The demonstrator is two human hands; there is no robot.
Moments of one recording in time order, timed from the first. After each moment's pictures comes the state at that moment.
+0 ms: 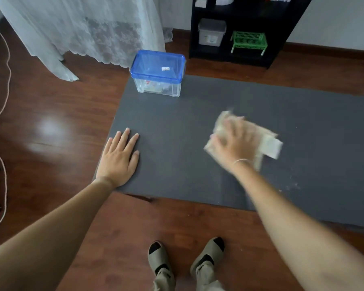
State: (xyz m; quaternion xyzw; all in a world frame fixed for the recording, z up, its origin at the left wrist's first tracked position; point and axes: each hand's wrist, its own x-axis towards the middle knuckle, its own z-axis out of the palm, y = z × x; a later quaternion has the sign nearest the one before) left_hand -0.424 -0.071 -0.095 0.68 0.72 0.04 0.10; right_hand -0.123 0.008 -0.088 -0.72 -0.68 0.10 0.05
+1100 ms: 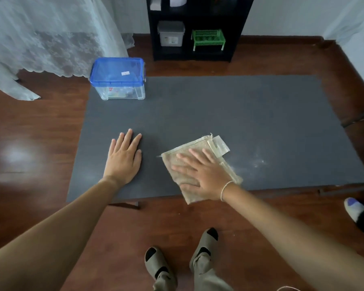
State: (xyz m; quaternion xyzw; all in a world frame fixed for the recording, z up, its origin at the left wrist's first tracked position) left_hand -0.361 -0.048 -0.092 0.73 0.66 0.08 0.13; right_hand -0.097 -0.081 -0.093 -0.44 -0.89 0.11 -0.05
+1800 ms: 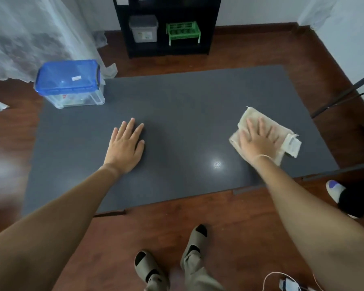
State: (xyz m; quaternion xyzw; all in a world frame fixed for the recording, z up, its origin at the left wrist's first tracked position) left_hand -0.266 0.003 -0.091 0.78 0.60 0.07 0.13; right_hand 0.085 -0.031 -0.079 -0.87 -0.48 0.12 0.03
